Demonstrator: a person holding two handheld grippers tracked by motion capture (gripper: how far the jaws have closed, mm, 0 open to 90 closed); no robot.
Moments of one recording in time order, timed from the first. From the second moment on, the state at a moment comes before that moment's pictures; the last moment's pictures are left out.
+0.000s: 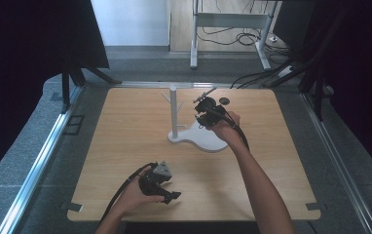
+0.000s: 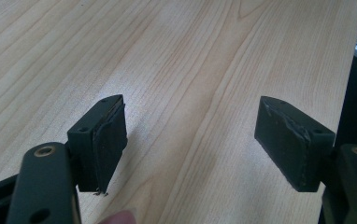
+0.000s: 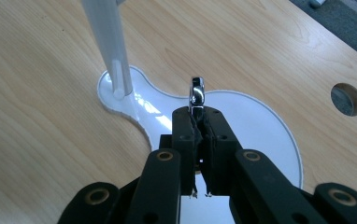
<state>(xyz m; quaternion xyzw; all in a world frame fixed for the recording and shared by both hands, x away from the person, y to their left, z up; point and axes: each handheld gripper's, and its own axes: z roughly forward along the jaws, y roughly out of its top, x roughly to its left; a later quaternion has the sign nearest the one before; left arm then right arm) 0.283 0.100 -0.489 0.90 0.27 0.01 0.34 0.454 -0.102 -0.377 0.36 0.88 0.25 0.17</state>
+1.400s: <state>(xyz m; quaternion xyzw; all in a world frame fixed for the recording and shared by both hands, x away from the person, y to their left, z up) 0.283 0.104 -0.487 0.90 0.27 0.00 0.35 0.504 -0.063 -0.362 0.36 0.87 0.26 0.19</state>
